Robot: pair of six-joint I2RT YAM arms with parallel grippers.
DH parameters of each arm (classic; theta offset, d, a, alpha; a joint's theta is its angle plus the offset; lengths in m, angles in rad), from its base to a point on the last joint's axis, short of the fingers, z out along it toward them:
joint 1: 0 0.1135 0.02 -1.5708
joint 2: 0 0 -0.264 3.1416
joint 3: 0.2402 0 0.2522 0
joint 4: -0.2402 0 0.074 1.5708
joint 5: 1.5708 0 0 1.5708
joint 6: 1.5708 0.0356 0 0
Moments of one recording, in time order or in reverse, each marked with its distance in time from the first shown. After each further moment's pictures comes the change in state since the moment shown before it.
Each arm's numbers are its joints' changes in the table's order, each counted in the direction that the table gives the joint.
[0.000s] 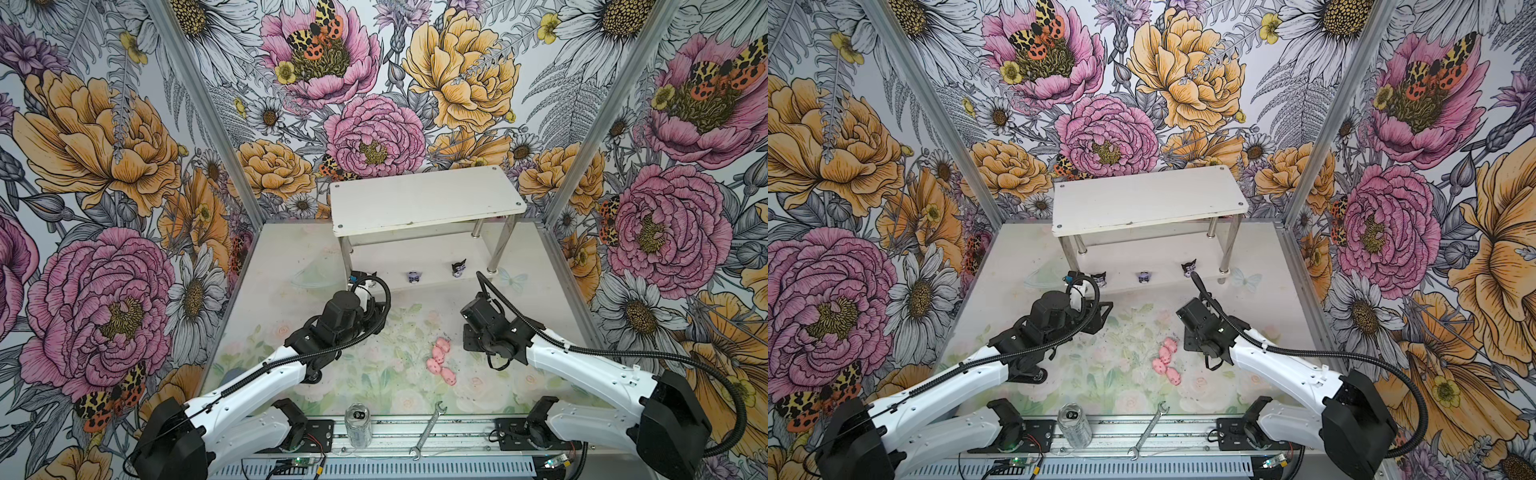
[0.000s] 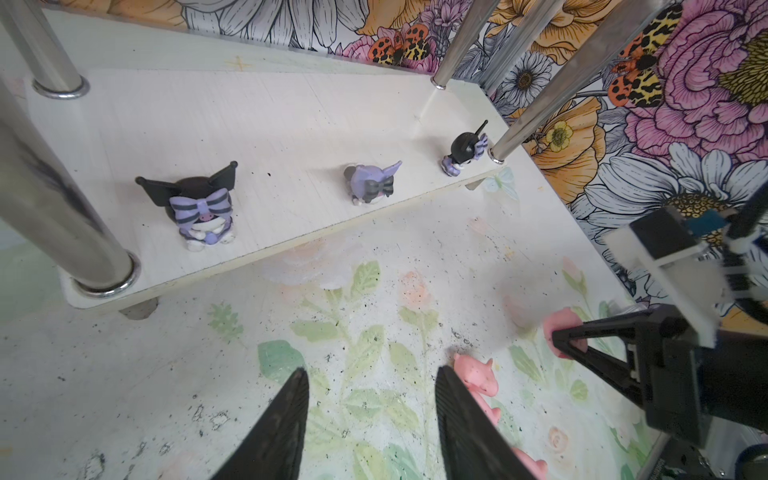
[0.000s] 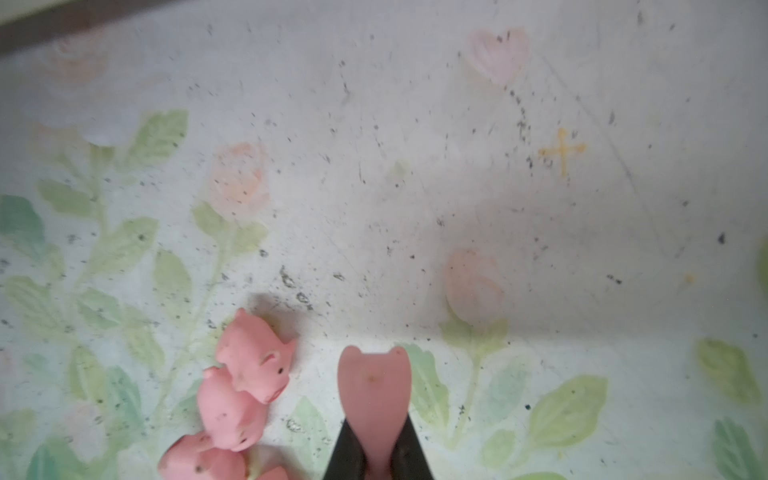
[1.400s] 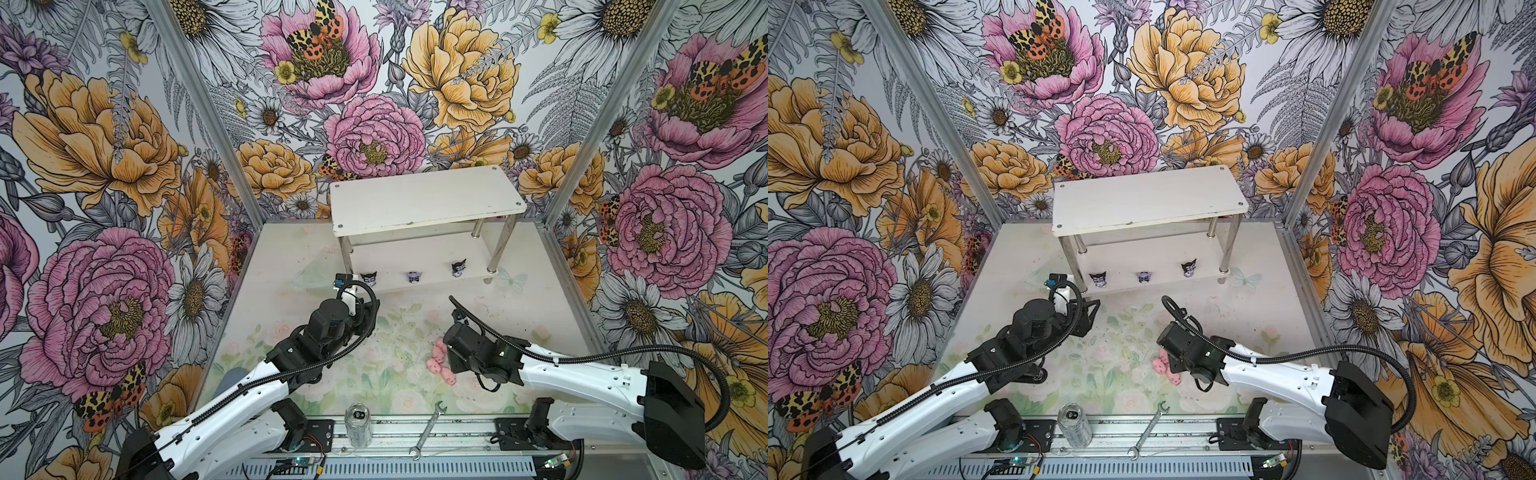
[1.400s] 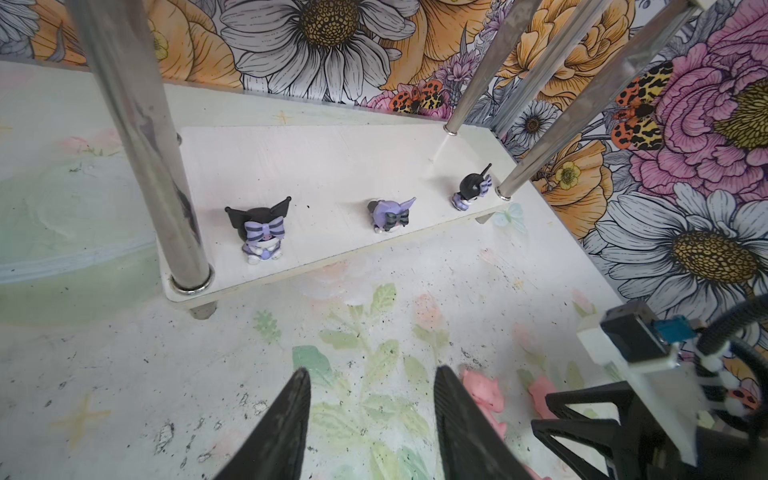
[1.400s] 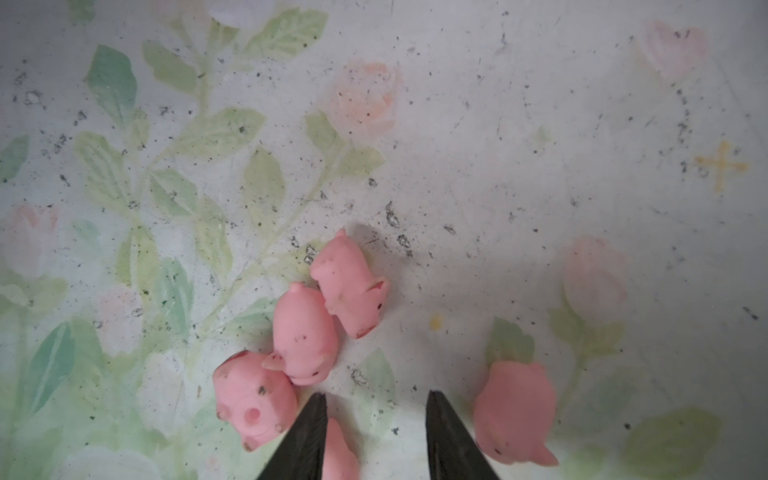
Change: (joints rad) left arm -0.049 -0.157 -0.004 -0.101 -0.140 -0.005; right arm 0.247 -0.007 -0.171 0.163 0.049 0.030
